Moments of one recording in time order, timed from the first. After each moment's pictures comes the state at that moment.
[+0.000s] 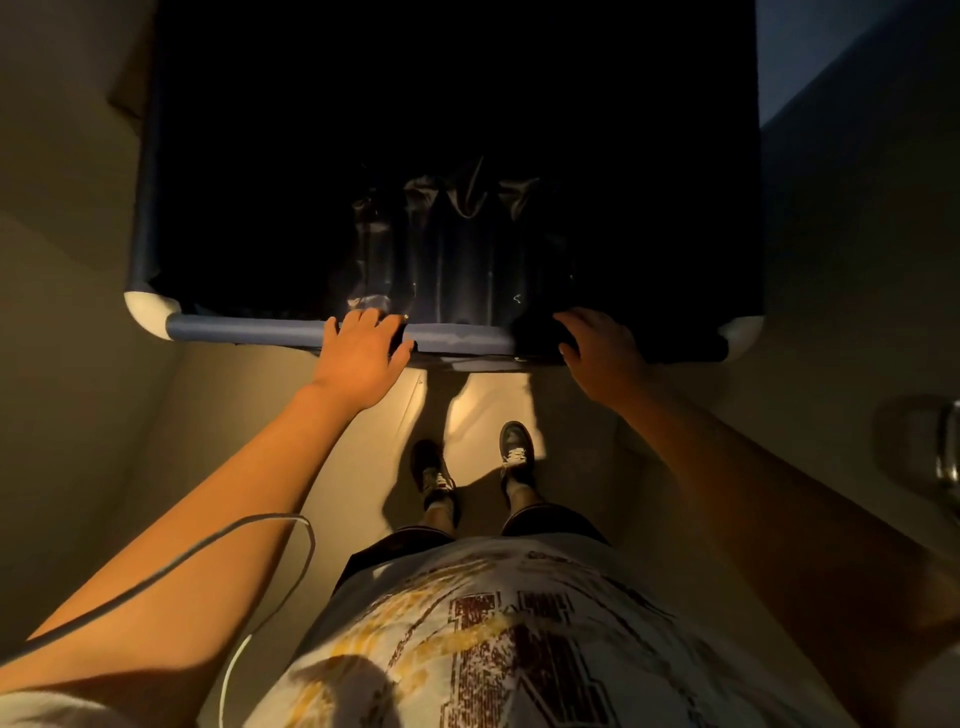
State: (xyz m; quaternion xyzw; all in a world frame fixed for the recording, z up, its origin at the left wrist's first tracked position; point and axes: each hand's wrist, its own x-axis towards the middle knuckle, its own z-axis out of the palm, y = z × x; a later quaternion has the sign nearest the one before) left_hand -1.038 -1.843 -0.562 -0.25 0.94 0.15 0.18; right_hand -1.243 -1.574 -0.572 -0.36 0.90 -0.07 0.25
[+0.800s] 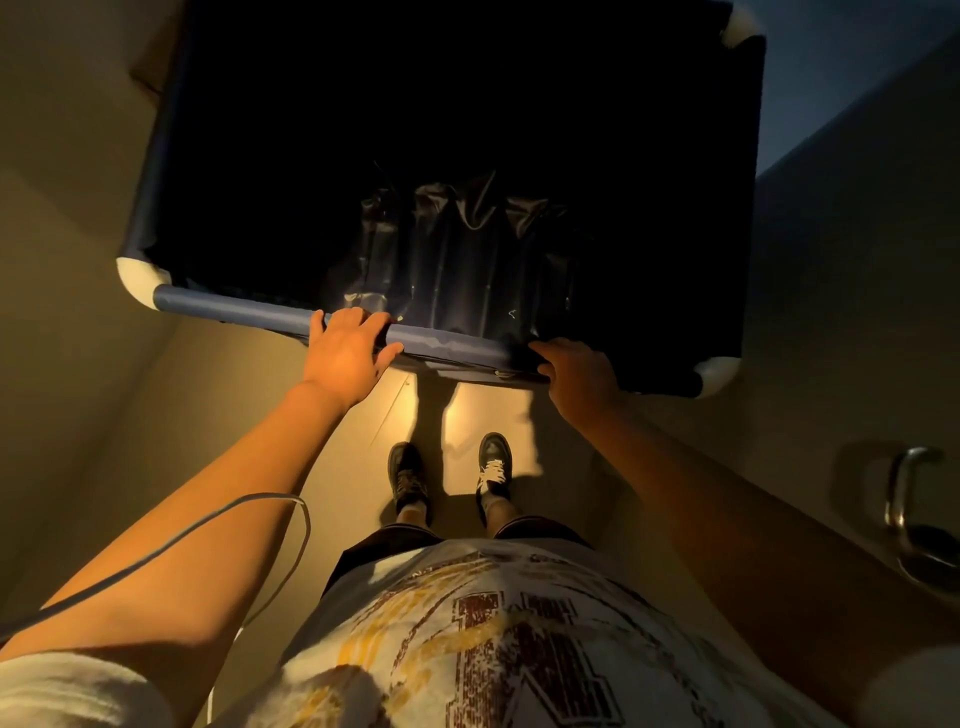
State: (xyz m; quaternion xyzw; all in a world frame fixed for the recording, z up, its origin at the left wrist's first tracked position) left_hand -1.038 -1.826 -0.582 -0.30 0.93 0.14 0.15; right_hand -1.236 -1.565 -0.572 -0.42 0.88 -0.12 0.19
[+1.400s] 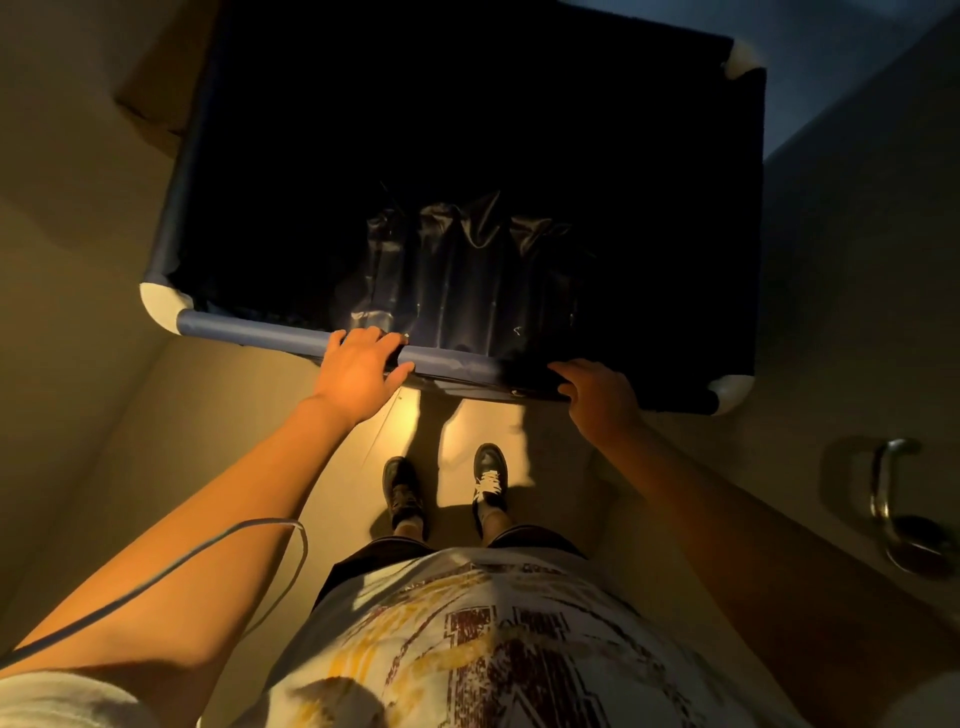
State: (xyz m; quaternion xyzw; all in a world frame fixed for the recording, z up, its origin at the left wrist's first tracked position) left_hand -1.049 -1.813 -0.573 -0.24 0.95 0.15 0.14; right_hand -1.244 -1.527 -0.572 -0.39 0.89 -0.08 0.21
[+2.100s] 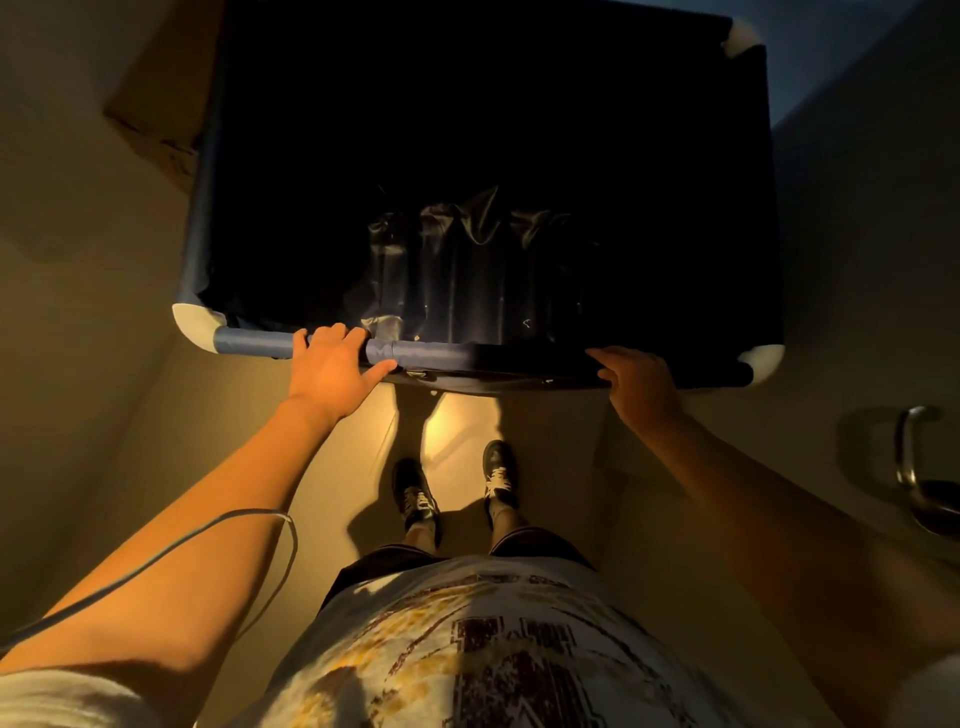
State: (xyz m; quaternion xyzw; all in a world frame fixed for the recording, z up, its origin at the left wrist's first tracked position) left_hand -1.013 -1.859 -0.594 -0.28 0.94 0.10 0.14; right_hand -1.254 -1.508 -0.574 -0.35 0.92 -0.06 0.19
